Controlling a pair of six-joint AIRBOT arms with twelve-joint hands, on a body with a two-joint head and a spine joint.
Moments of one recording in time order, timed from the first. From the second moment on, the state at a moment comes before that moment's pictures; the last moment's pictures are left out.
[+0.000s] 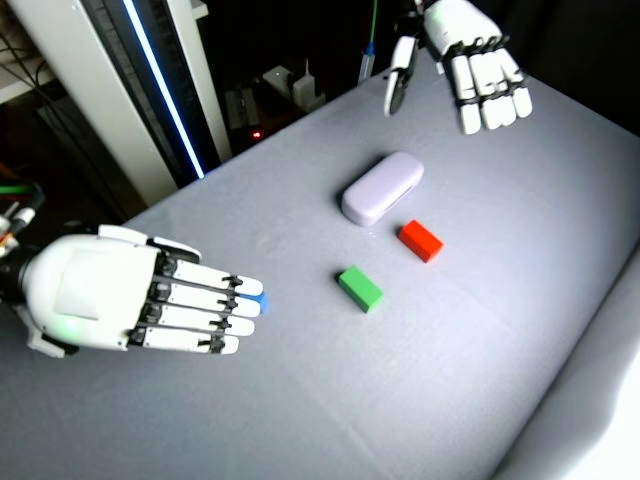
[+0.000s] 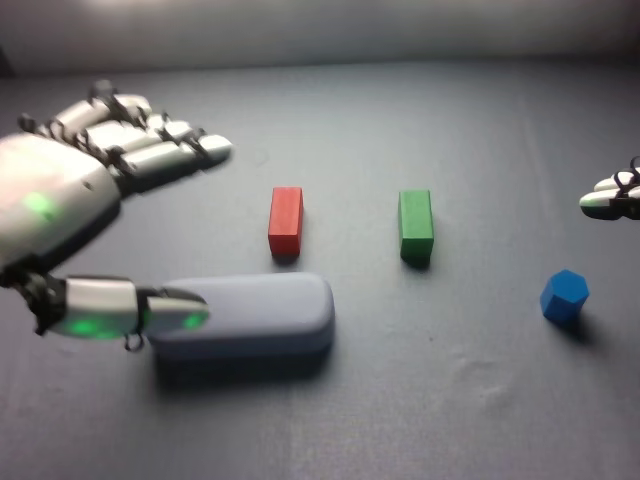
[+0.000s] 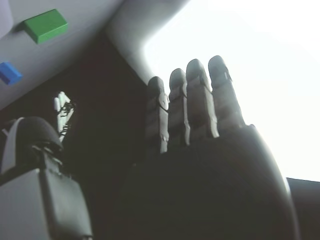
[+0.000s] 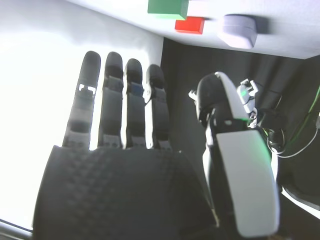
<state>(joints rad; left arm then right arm) 1.04 -0.80 0.92 -0.16 -0.97 0.96 -0.99 -0.83 1.12 -0.11 1.00 -0.50</state>
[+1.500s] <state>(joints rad) 0.94 -1.00 1.11 -0.14 -0.54 1.02 -0.97 -0.85 1.15 -0.11 0.99 -0.50</state>
